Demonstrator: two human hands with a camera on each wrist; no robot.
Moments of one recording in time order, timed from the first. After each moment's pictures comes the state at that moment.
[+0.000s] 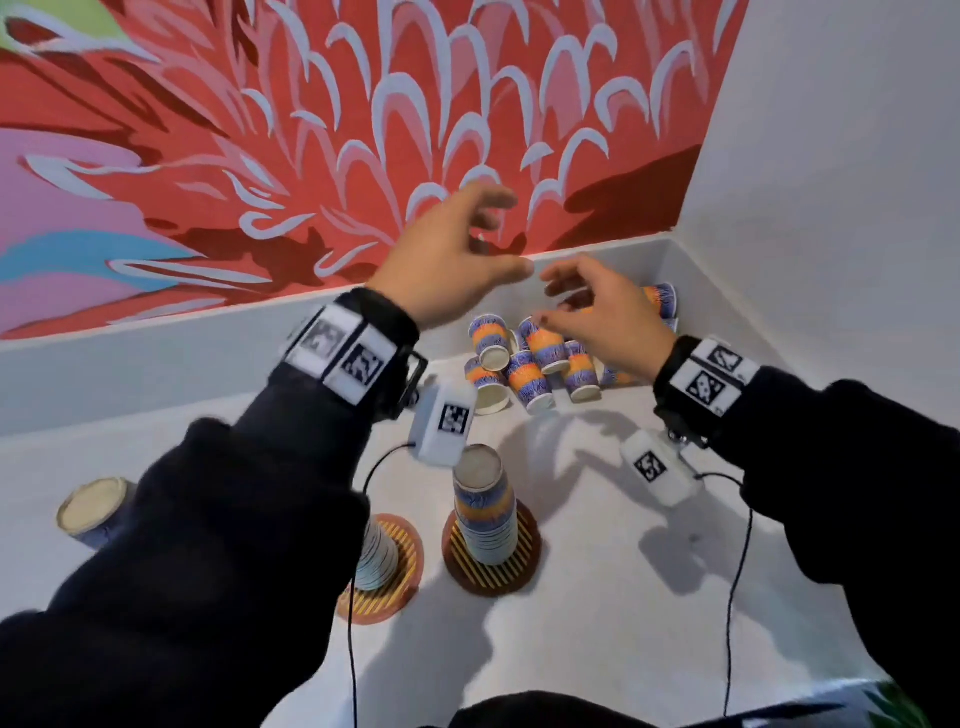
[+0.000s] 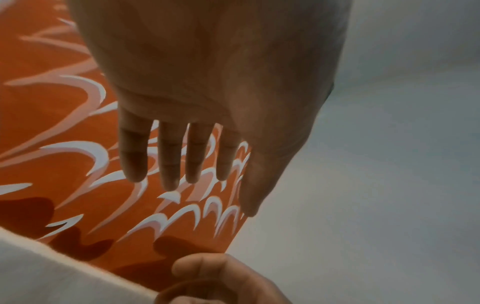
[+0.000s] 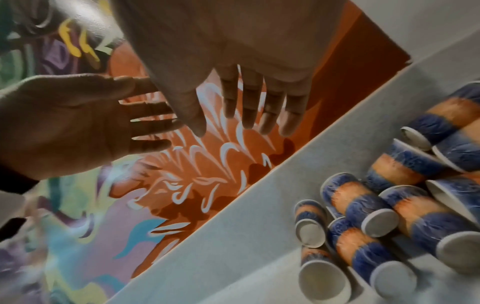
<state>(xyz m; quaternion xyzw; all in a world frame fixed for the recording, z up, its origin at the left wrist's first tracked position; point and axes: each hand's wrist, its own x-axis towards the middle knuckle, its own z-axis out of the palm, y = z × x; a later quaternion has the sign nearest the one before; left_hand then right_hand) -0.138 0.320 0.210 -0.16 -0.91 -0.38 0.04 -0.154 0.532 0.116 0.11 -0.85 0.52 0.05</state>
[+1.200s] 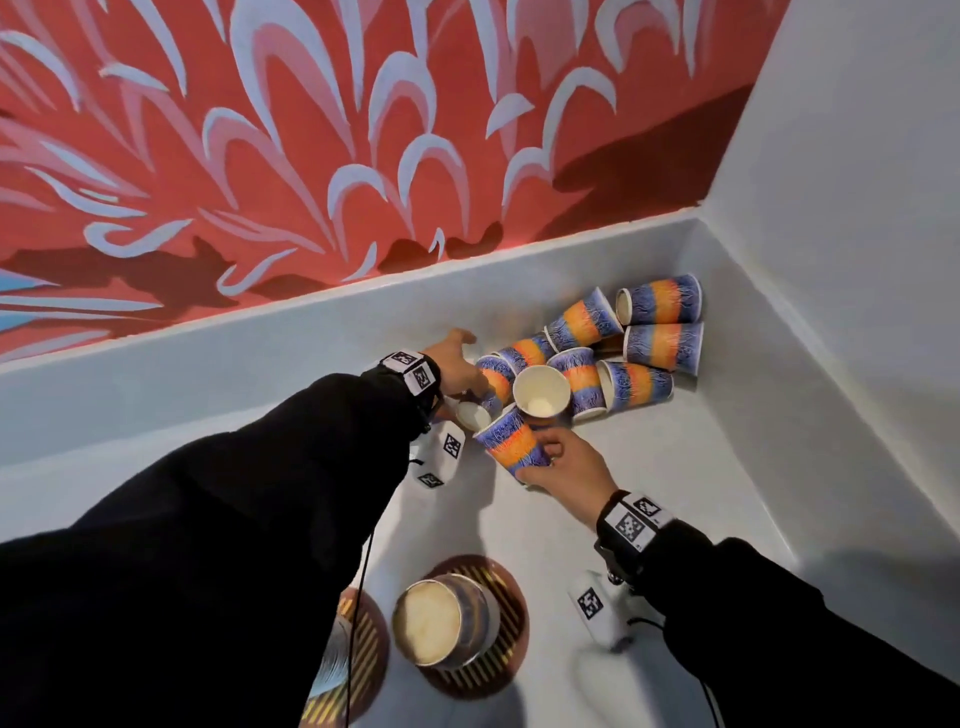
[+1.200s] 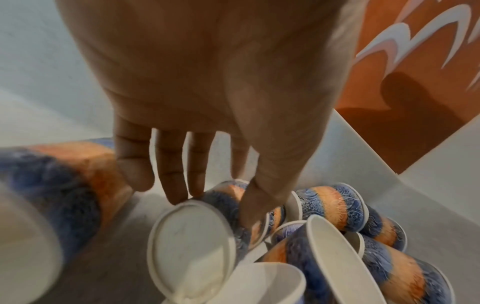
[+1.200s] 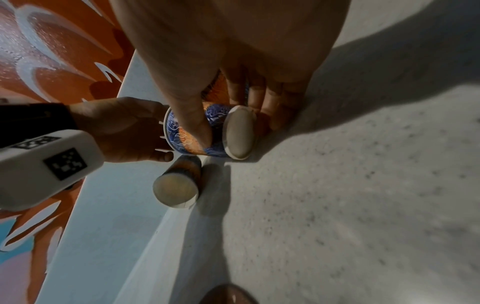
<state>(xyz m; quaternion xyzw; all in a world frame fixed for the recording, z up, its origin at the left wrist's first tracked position) -0.337 0.341 -0.024 0.06 -0.92 -0.27 -0.29 -0.198 0.527 -0.120 -0.15 -0.77 0.59 -0.19</state>
